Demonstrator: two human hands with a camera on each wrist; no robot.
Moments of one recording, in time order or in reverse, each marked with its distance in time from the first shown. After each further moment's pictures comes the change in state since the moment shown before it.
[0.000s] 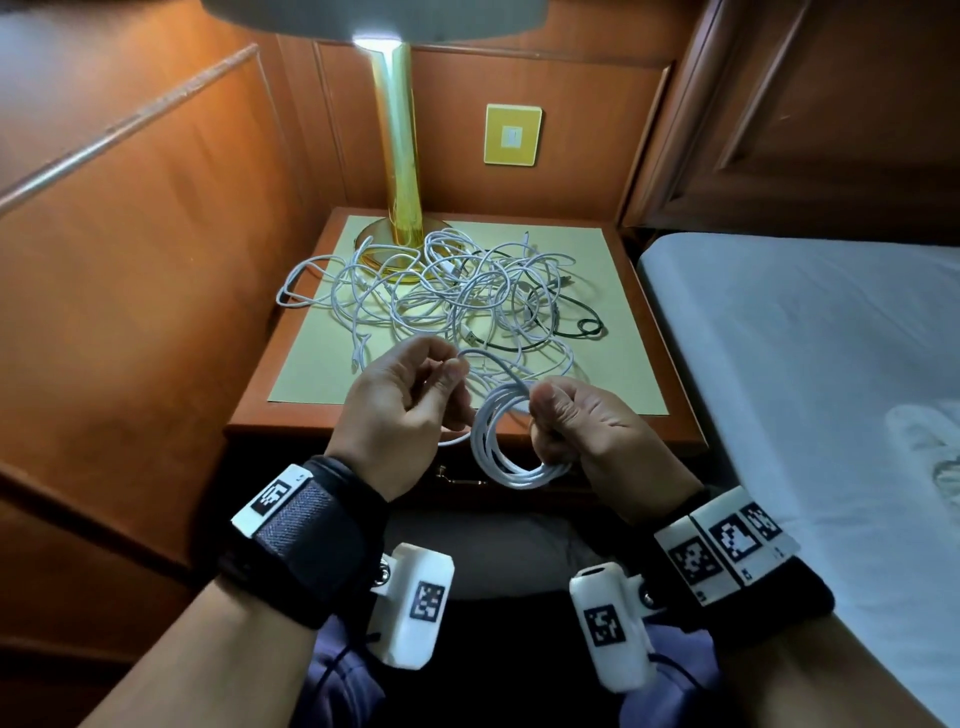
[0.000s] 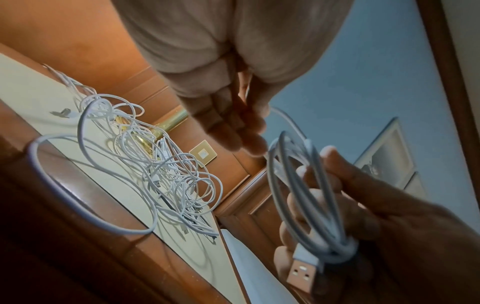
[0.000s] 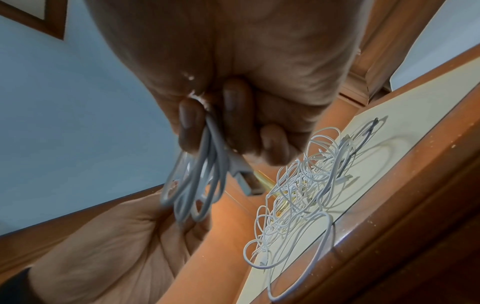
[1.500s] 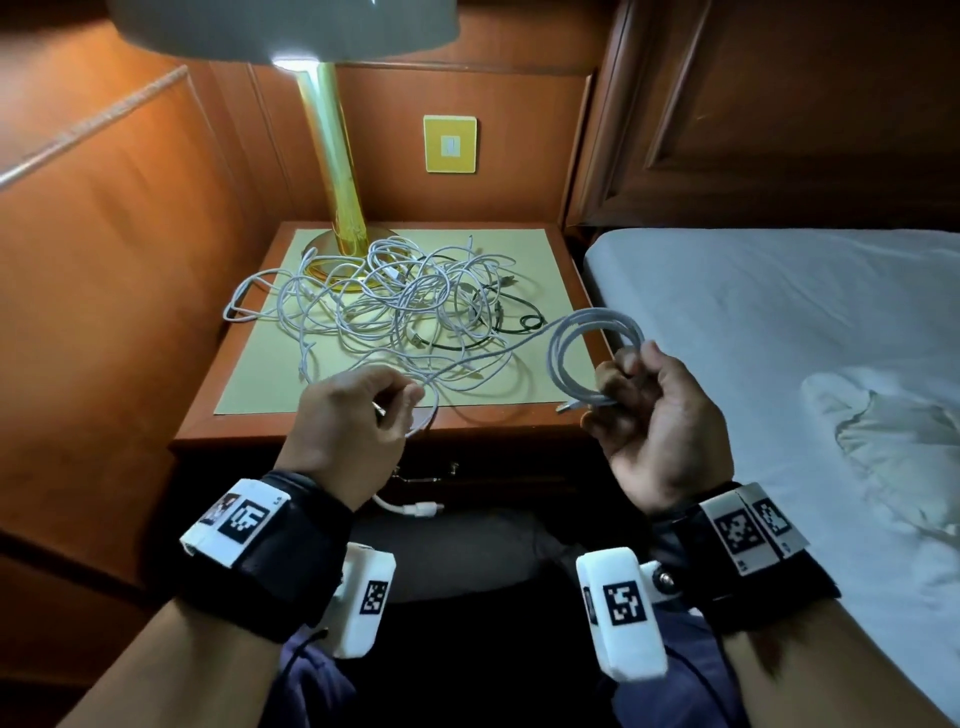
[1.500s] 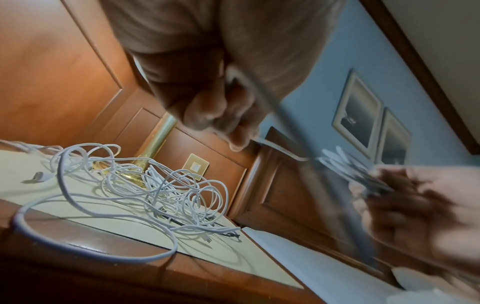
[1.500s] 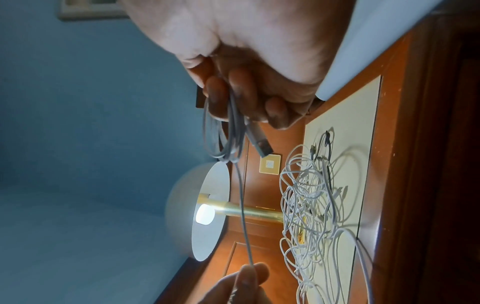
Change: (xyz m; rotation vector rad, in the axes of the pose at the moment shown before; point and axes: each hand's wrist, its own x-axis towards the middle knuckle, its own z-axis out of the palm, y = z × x) left_hand -0.010 0.004 0.013 0.732 0.040 0.243; right_hand -0.048 -0.012 -0.054 0.665 0.679 0.052
